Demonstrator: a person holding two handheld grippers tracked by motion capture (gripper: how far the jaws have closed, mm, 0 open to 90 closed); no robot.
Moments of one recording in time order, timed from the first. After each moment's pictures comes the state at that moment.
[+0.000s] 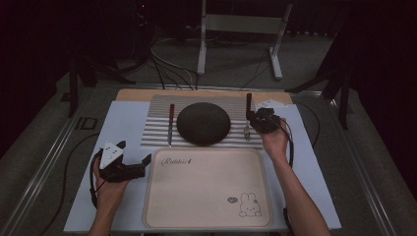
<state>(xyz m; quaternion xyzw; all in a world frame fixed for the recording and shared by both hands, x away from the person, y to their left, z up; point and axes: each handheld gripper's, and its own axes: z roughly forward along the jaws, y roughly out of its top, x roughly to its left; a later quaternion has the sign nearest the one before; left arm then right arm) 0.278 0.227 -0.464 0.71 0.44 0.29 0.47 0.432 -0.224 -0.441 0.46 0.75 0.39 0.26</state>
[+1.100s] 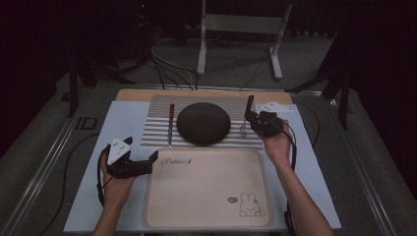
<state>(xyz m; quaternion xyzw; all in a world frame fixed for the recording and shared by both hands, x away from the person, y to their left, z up) 0.287 0.207 -0.453 0.71 0.43 0.28 0.48 0.403 -0.220 -0.420 0.43 0.75 0.43 0.27</state>
